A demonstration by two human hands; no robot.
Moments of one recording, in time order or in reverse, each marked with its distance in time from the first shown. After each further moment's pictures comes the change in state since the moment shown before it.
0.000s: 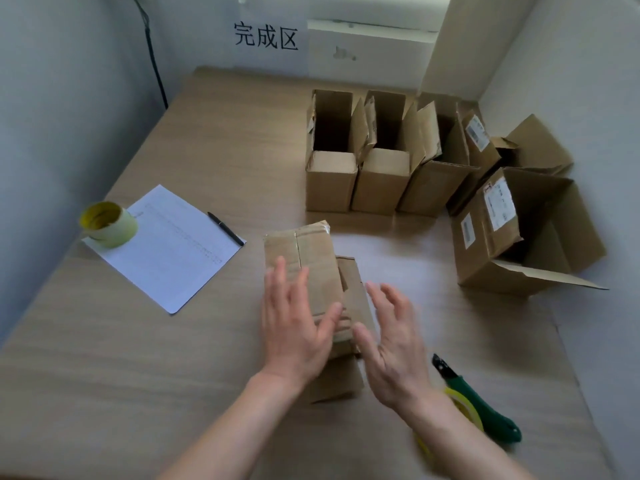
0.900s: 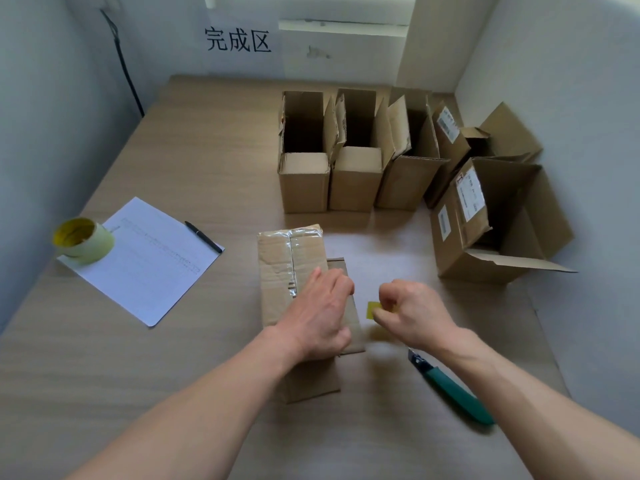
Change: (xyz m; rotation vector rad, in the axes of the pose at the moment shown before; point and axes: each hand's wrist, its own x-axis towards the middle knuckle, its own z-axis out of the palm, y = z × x) left_hand 0.040 0.026 0.039 0.285 -0.544 0.559; right_hand 0.058 0.066 -0.055 -0.263 -0.265 -0.008
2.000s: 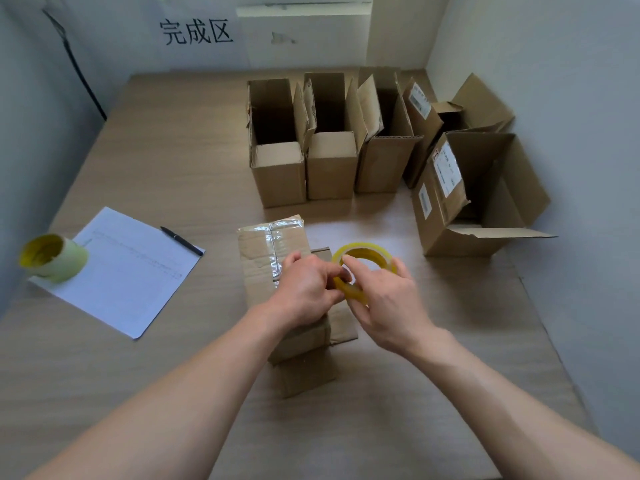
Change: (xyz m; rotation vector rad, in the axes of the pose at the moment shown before) left_hand 0.033 0.001 -0.012 -0.239 -0.042 -0.185; right_hand -0.022 -0.027 0.010 -0.086 0.299 -0.185
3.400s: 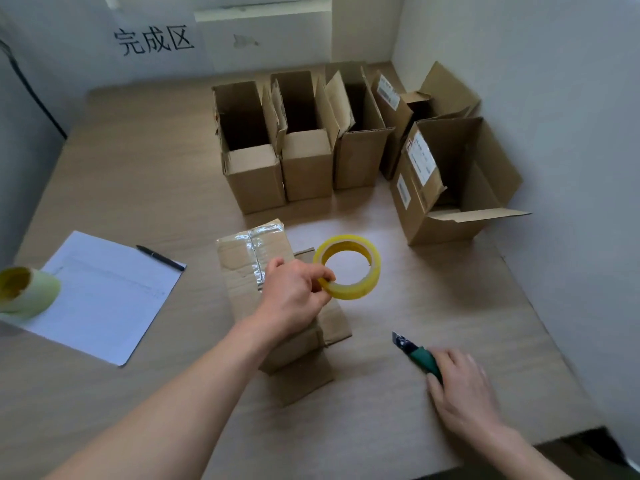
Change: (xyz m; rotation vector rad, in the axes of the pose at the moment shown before) left_hand -0.003 -0.003 0.003 -0.046 0.078 -0.029; right_hand -0.180 0.058 0.043 -0.057 -0.274 0.636
